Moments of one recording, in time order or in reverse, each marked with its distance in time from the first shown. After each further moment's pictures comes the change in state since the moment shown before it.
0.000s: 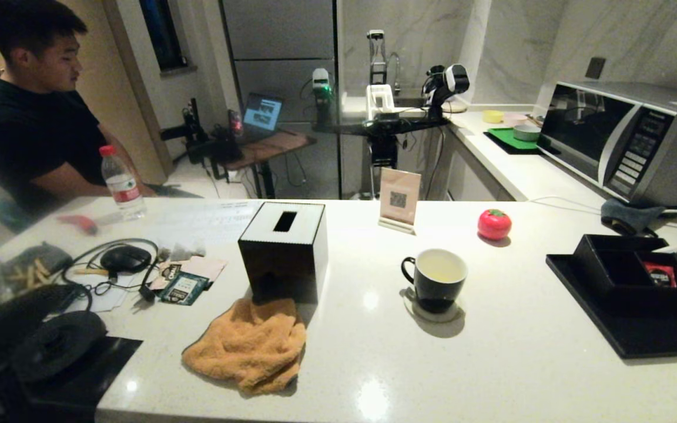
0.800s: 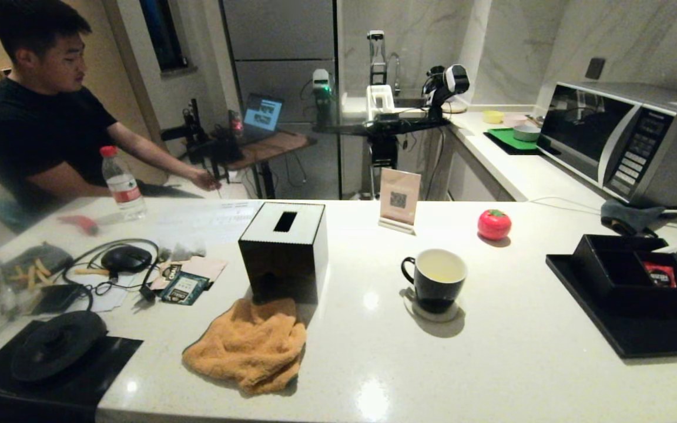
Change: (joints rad) left arm 0.171 -0.495 0.328 0.271 -0.117 -0.072; right arm 0.000 0.000 0.000 0.000 0.000 0.000
